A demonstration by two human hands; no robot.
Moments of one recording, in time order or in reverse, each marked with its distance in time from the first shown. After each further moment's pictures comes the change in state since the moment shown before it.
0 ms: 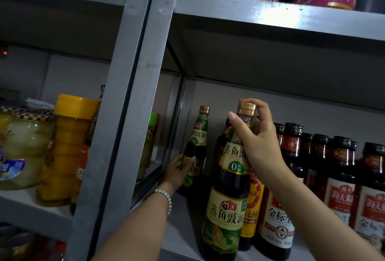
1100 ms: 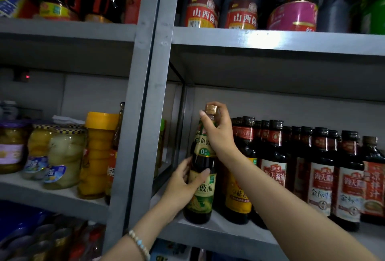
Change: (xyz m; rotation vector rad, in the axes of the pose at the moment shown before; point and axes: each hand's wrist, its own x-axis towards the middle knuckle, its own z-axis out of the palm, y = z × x) left_hand -0.139 0.095 -0.022 -0.009 -0.173 -0.034; right_hand 0.010 -0.002 0.057 0.046 0.046 0.049
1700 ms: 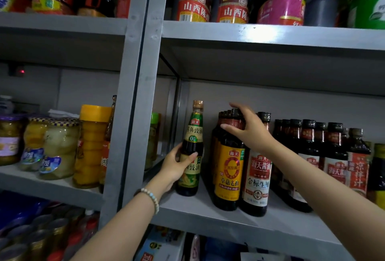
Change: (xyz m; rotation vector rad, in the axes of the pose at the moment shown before) left_hand 0.042 -0.010 0.001 0.059 0.086 -0.023; right_hand -0.001 -0.008 -0.111 -0.764 -0.251 -0.076
